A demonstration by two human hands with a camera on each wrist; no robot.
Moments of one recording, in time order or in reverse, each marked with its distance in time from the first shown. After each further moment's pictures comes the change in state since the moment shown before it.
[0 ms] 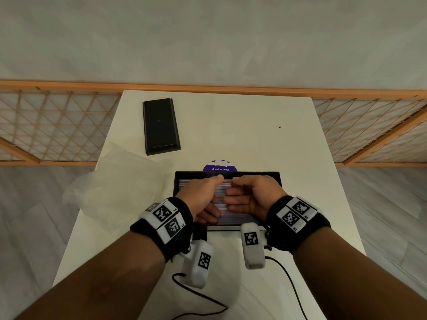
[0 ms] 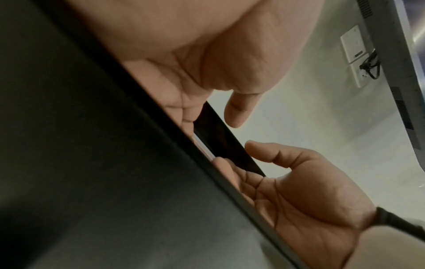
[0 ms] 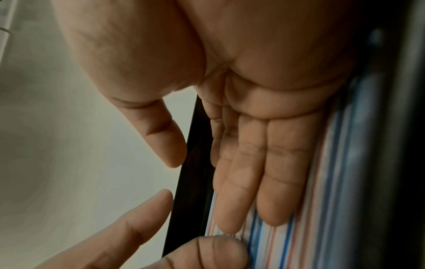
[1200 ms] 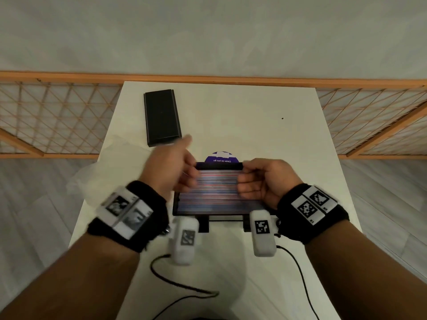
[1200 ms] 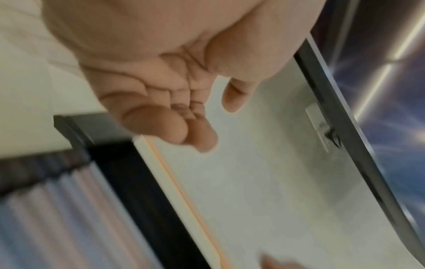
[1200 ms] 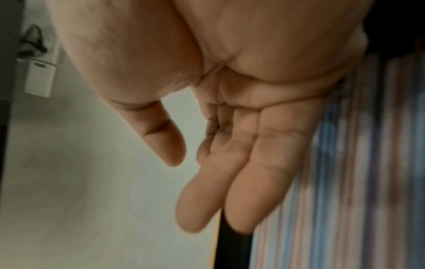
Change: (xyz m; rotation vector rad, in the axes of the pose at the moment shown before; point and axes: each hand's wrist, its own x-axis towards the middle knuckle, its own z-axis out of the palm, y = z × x) left_hand -0.037 0.016 -0.052 -0.311 0.214 0.270; right_hand -0.025 -0.018 0.000 -0.018 0.039 -0.078
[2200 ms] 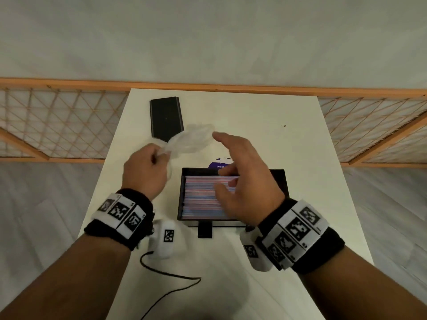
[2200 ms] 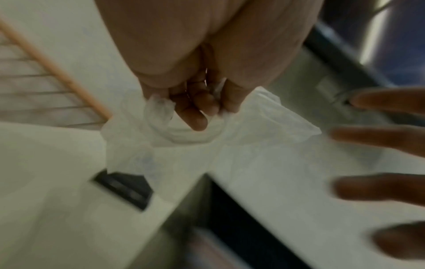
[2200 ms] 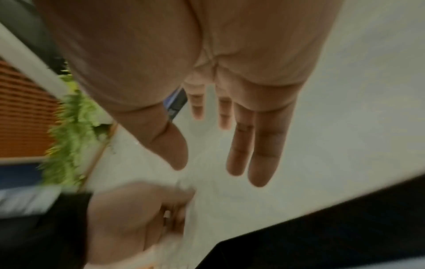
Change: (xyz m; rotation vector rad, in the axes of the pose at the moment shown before) left_hand 0.022 -0.027 -0.045 0.541 0.432 0.475; right_hand -0.044 0.000 0.044 -0.886 -0.035 -0.969
